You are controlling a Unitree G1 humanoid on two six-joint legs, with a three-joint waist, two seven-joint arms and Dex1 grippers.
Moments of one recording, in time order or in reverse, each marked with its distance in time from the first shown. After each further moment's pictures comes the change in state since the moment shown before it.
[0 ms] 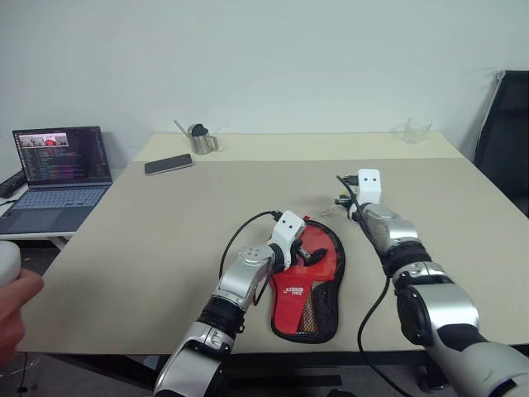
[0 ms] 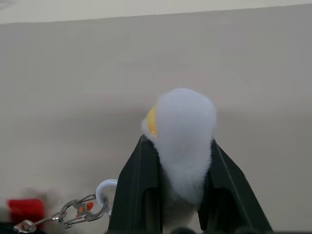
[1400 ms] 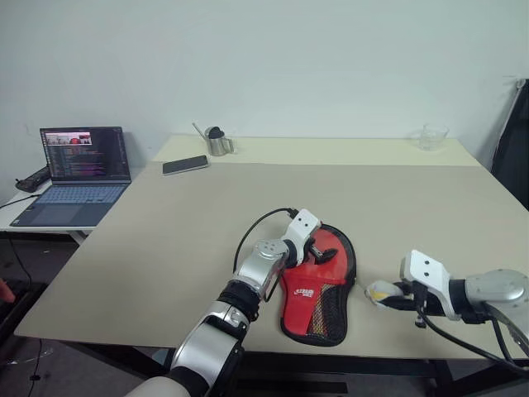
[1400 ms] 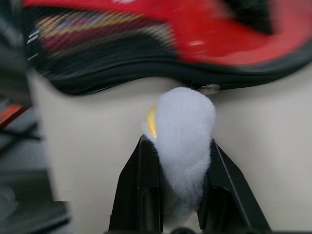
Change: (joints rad) left arm -0.175 -0.071 -0.020 0.346 0.060 -0.179 0.022; right arm 0.954 -0.768 0.198 -1.344 0.150 0.174 0.868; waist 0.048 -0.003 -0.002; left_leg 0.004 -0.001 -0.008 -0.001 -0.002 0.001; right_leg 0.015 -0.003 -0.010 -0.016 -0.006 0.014
